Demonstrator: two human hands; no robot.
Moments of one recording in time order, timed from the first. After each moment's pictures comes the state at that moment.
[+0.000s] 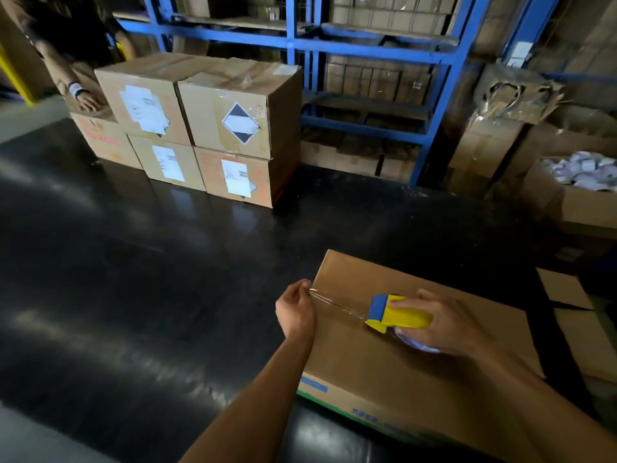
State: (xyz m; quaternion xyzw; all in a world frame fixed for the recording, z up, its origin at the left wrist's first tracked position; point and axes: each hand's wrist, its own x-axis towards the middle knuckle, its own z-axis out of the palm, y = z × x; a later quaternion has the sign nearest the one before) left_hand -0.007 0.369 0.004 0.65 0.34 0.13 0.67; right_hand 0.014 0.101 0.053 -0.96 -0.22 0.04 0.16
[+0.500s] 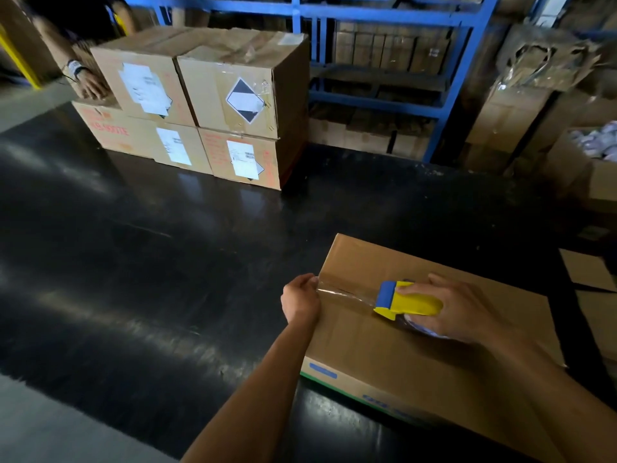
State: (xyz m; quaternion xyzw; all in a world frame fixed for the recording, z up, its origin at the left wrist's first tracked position) left_hand 0.002 0.382 -0.015 0.71 0.36 0.04 0.60; right_hand 0.020 0.109 0.054 -0.96 -0.24 0.06 0.10
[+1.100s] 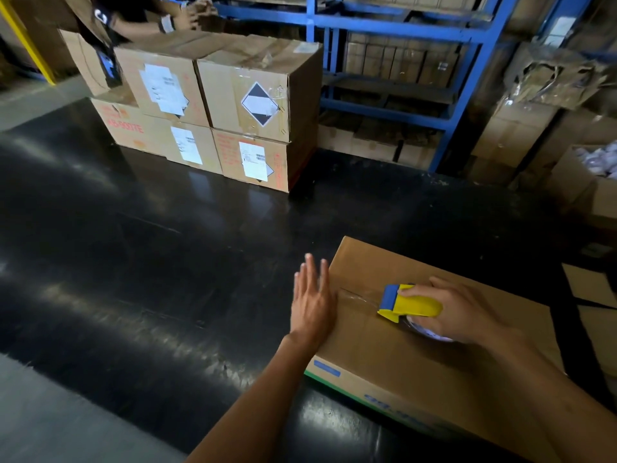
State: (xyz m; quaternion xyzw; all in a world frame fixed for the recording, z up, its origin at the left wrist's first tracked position) left_hand -0.023 0.384 -0.020 0.96 0.06 0.03 0.28; right_hand 0.029 0.107 0.048 -0.96 -0.26 0.08 0.11
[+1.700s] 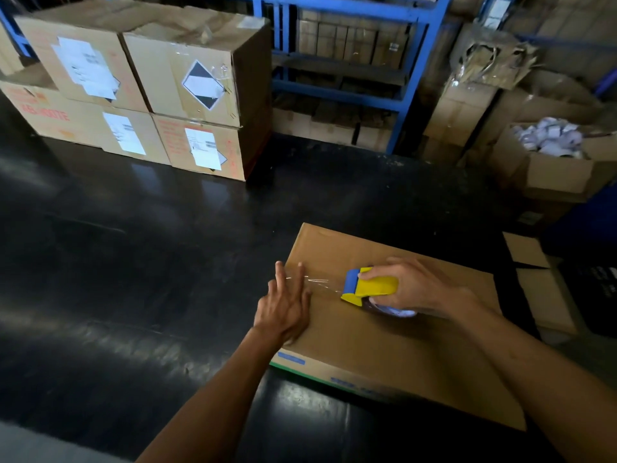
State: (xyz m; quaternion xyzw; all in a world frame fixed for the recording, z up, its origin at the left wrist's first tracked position) left_hand -0.023 0.375 -0.029 0.98 0.01 -0.08 0.17; right_hand 0.040 0.107 0.054 -0.96 -0.24 0.16 0.06
